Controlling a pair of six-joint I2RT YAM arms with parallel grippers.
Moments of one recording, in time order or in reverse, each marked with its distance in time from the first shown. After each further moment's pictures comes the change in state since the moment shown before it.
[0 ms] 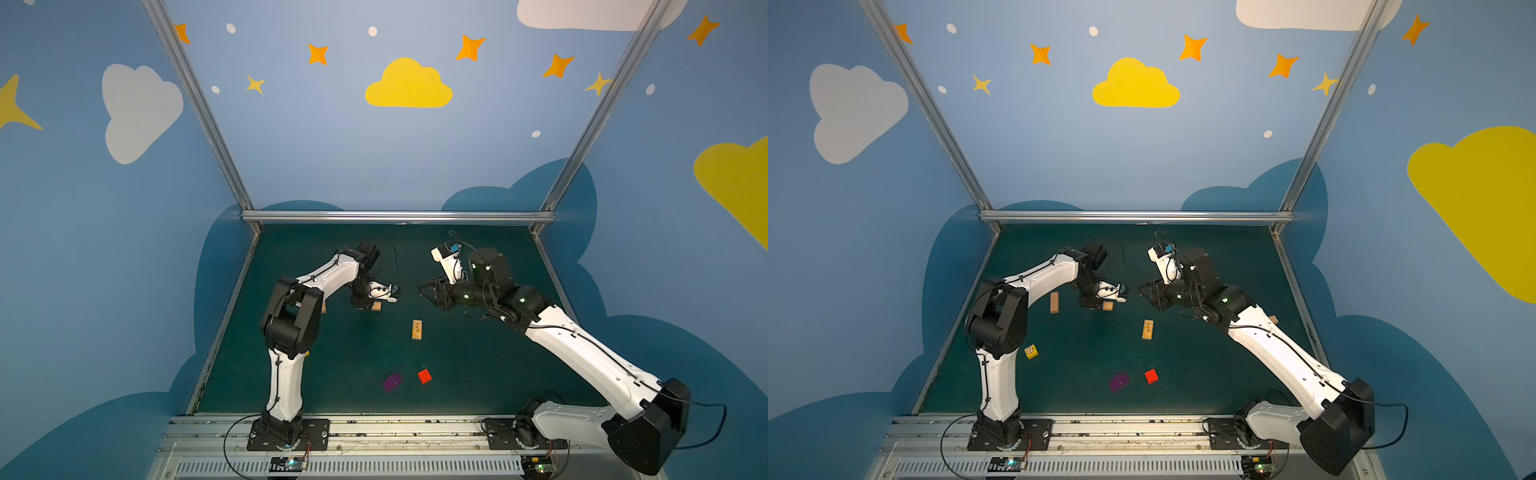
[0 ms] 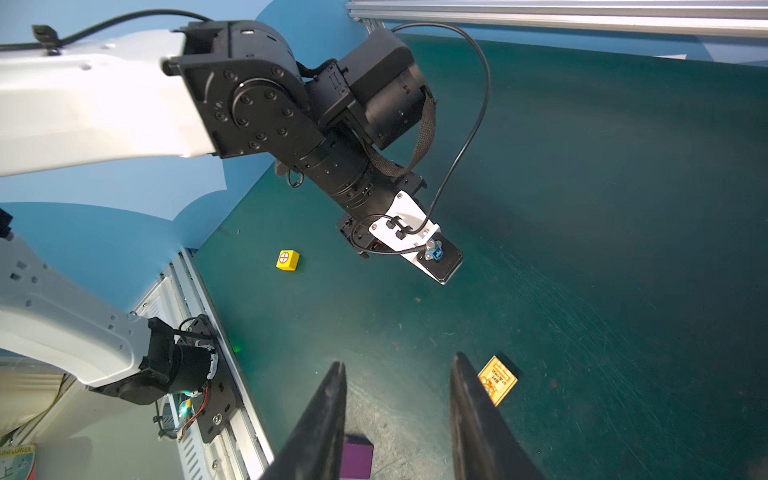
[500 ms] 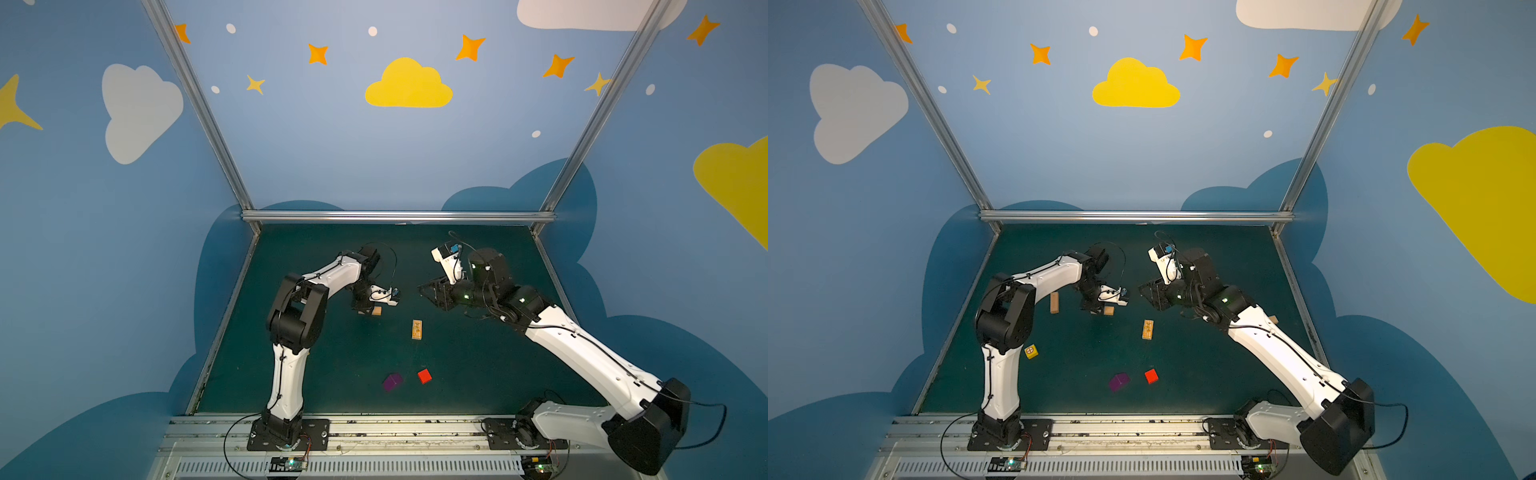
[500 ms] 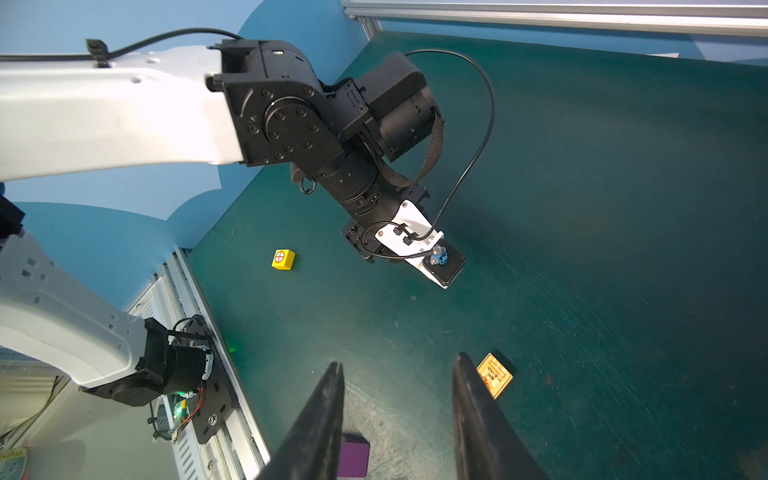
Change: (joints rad) left arm 0.002 0.050 0.000 0.013 0.019 -0.011; right arm 0.000 0.000 0.000 -0.006 0.012 -0.002
